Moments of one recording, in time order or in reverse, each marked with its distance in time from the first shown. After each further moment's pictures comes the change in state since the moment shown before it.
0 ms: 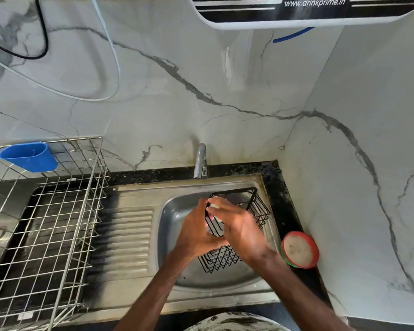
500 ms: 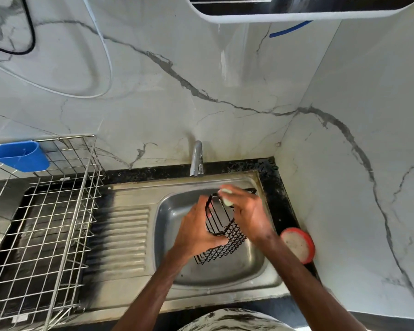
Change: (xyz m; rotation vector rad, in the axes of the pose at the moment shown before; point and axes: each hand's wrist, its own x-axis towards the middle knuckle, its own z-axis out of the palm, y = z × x) left_hand 0.003 -0.004 0.007 0.072 -0.032 -0.025; right_hand 0.009 0.040 -0.006 0.031 0.072 0.132
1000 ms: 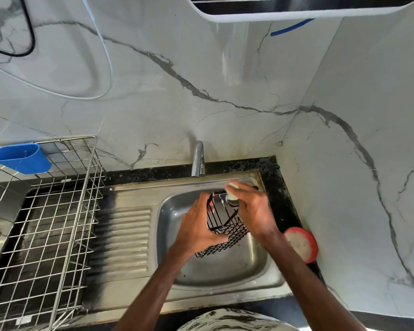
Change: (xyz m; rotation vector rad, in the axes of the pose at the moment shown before) left_hand 0.006 0.004 -0.009 -0.012 -0.008 0.014; right_hand 0.007 0.021 0.008 -0.035 0.152 0.006
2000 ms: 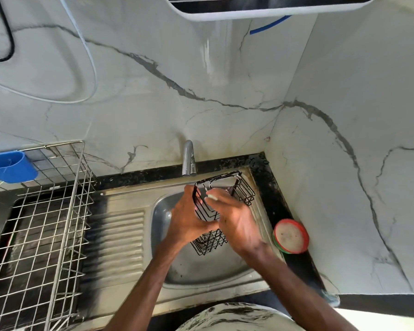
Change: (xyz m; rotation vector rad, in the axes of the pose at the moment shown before) left_hand 0.007 0.007 -0.012 -0.036 0.069 -0.025; right_hand -0.025 -0.062 -0.008 -0.041 0.001 -0.096
